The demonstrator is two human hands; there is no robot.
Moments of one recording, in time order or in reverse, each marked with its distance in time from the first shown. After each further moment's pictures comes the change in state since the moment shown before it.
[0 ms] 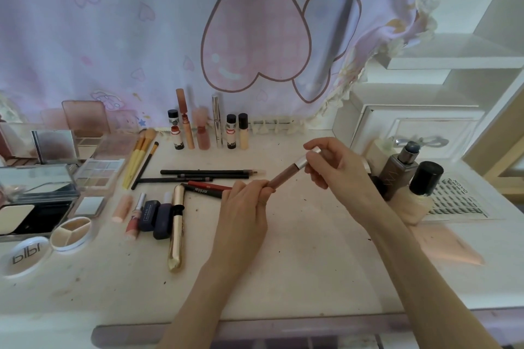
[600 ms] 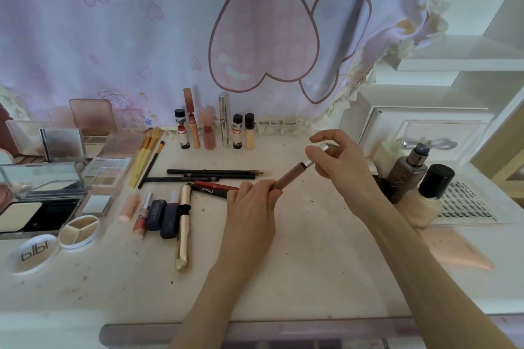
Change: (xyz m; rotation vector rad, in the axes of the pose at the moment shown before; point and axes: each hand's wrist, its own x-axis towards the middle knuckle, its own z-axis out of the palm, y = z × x) left_hand 0.000 0.005 -0.001 0.056 -0.037 -0.021; right_hand 0.014 -0.001 0.008 0.047 0.059 0.019
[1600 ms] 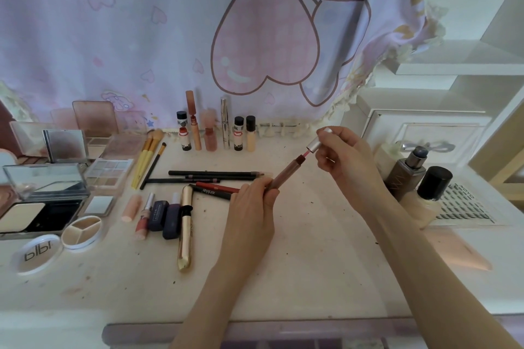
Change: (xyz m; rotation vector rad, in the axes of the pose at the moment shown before) left_hand 0.000 -0.006 0.003 -0.158 0.019 -0.058; right_hand 0.006 -0.008 -0.002 0.342 0.002 0.041
